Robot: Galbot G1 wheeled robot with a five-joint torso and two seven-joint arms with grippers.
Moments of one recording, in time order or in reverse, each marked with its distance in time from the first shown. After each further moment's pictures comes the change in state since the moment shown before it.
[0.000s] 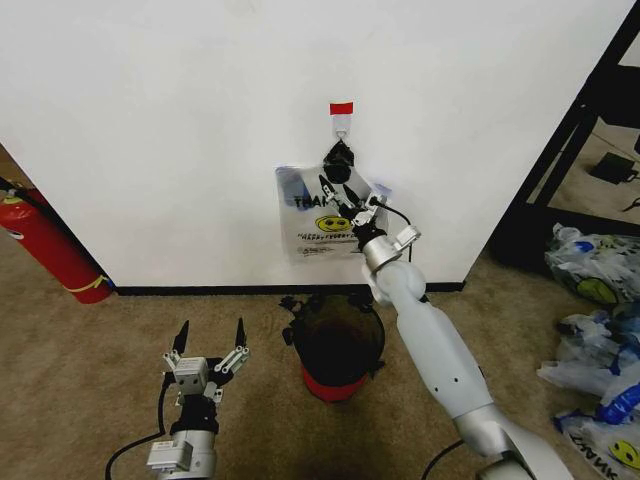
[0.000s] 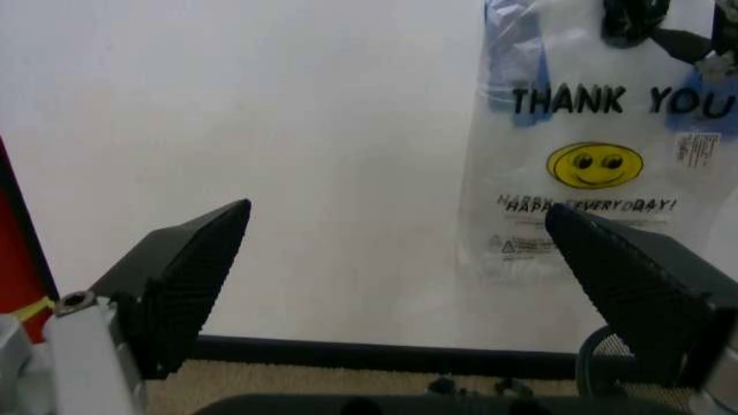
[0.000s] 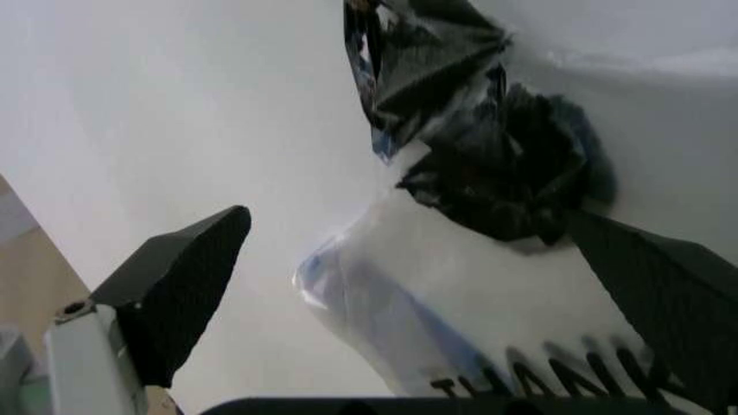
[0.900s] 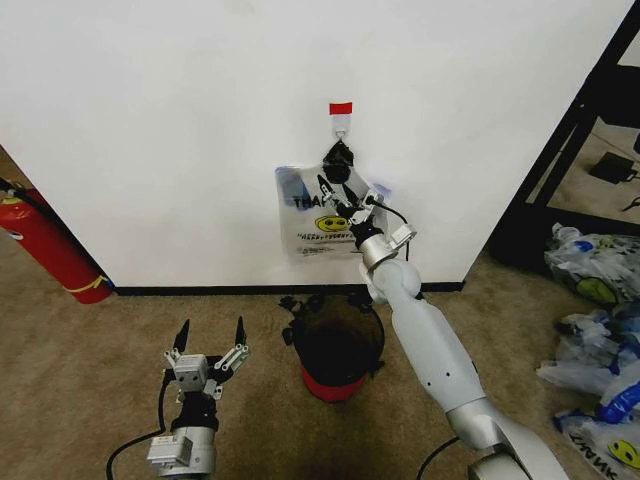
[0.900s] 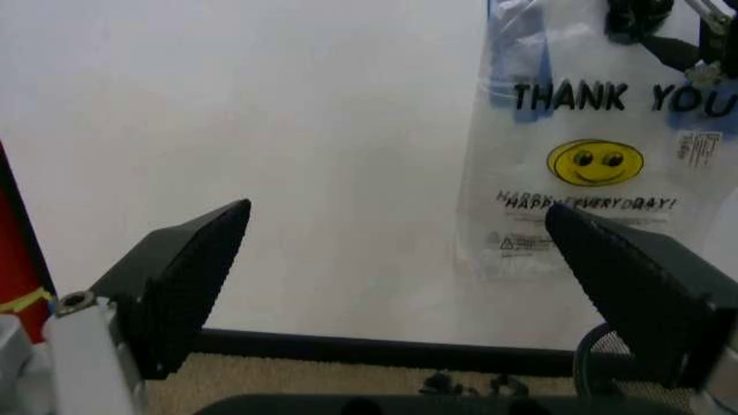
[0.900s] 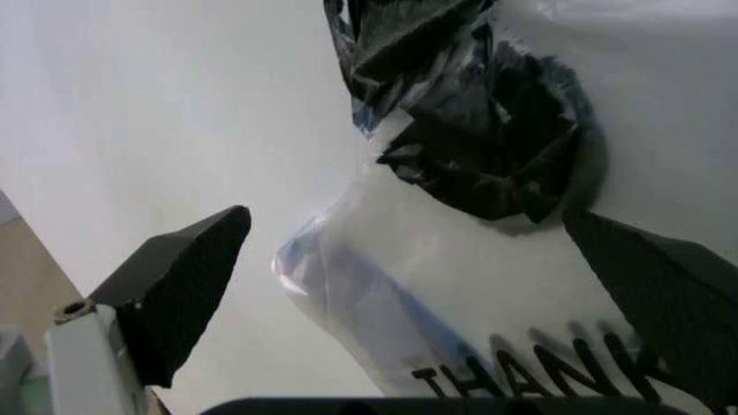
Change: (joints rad) left arm -0.006 0.002 0.003 0.001 -0.017 0.010 0.001; right arm 0.015 0.019 -0.001 -0.047 -0.041 0.021 -0.010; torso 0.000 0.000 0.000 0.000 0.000
